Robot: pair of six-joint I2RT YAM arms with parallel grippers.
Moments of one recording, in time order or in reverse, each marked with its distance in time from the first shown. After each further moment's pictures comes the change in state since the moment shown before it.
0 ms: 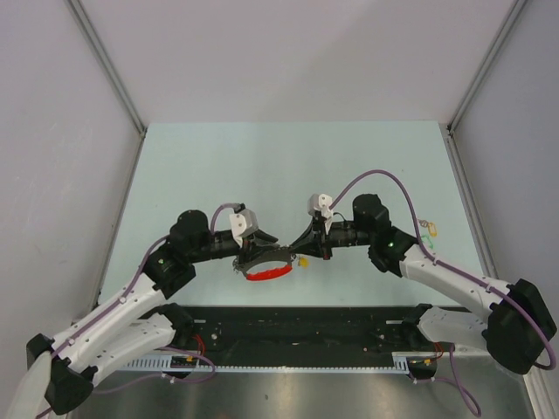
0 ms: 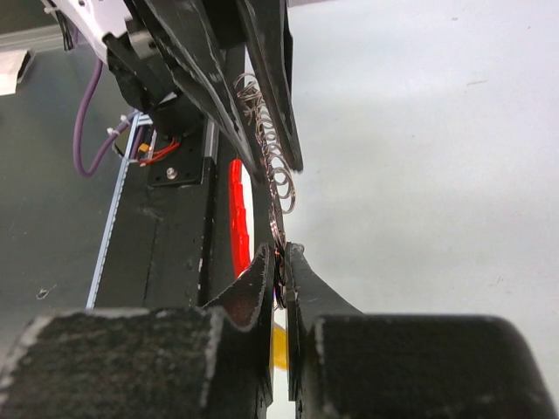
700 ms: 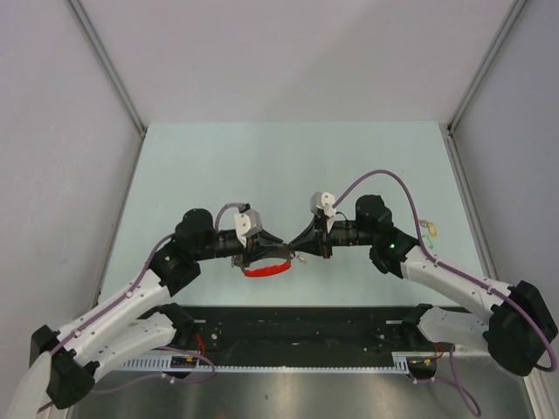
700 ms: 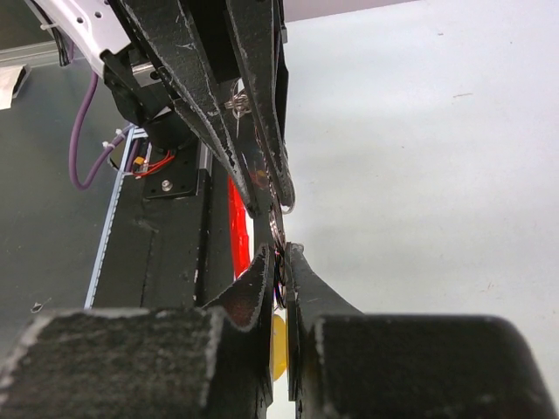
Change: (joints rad) left arm -0.011 0.055 -0.019 0.084 0.034 -0.012; right arm 0.001 -0.016 -0.017 0.058 0.019 0.038
